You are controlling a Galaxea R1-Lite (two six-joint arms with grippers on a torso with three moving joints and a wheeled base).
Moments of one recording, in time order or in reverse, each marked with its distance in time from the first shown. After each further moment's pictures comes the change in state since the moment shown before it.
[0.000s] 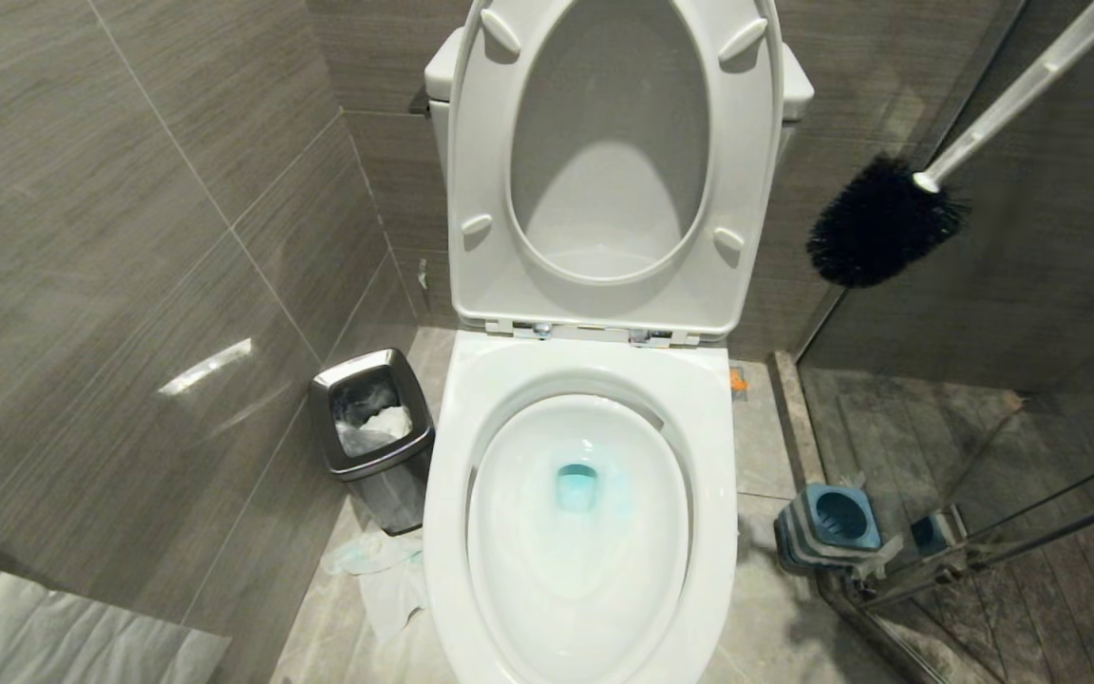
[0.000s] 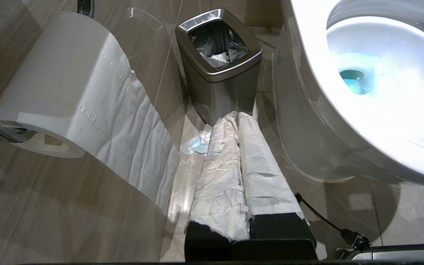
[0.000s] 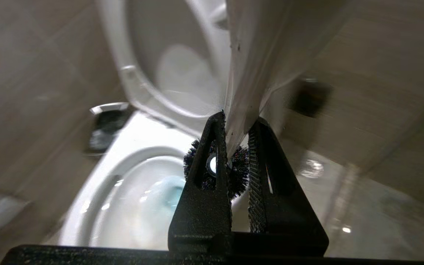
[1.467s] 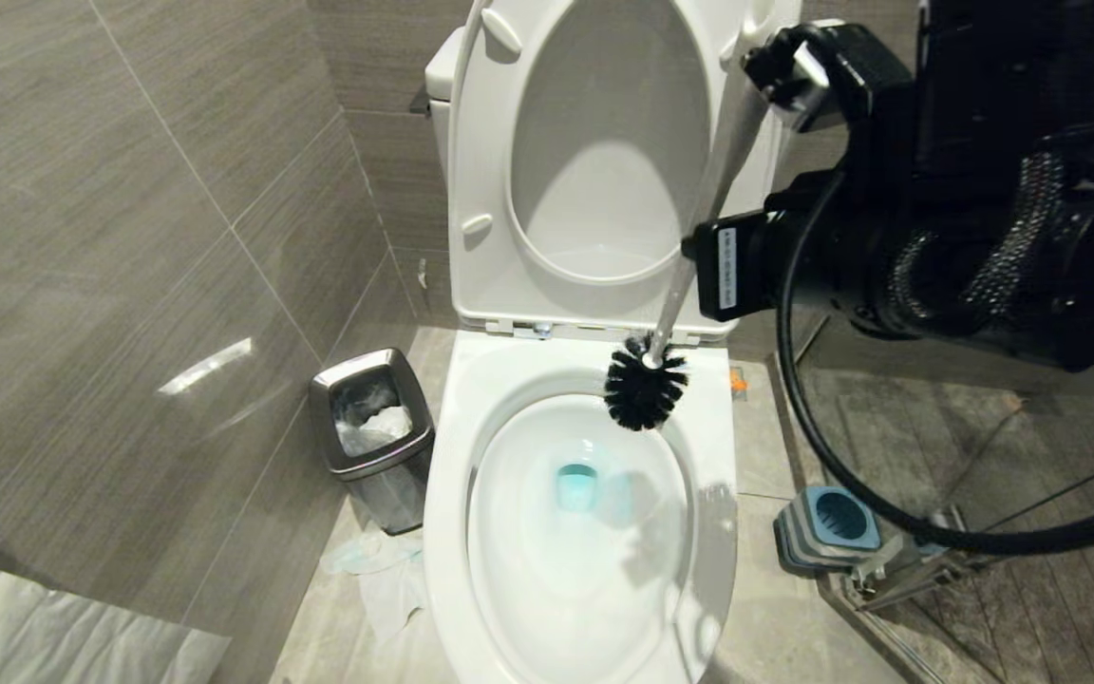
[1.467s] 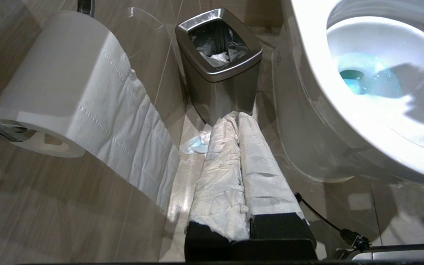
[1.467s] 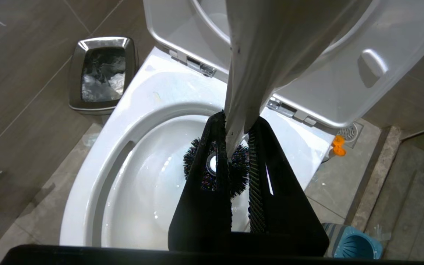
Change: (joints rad) left arm 0.000 0.000 0.000 0.000 0.000 0.000; right arm 0.696 0.275 0.356 -0.415 -0.775 0.005
